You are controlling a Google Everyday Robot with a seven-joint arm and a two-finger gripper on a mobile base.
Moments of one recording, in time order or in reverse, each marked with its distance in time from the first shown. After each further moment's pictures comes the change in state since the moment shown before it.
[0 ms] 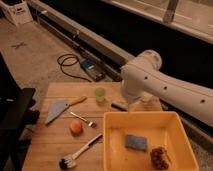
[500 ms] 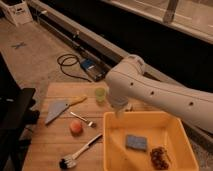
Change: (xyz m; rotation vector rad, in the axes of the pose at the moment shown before) arm -0.045 0.005 -0.001 -0.006 -0.039 -0.145
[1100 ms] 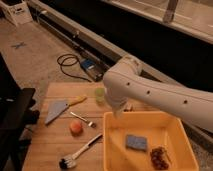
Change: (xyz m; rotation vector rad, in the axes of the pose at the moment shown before) arm -0.016 -0.009 0.021 -0.029 -0.011 -0.037
